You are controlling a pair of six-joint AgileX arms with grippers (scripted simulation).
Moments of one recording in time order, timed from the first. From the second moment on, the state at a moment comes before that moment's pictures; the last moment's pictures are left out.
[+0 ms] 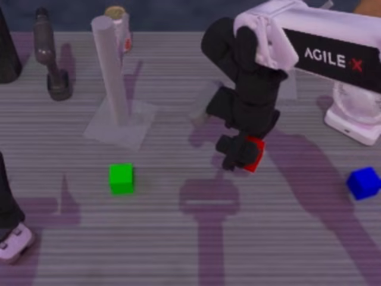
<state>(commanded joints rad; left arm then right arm) 0.00 0.00 0.00 0.00 0.00 0.00 0.59 2.27 1.84 -1.15 -0.01 -0.49</state>
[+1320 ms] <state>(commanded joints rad) 0.00 0.00 0.00 0.00 0.00 0.00 0.95 2.50 2.07 -1.12 -0.01 -0.61</state>
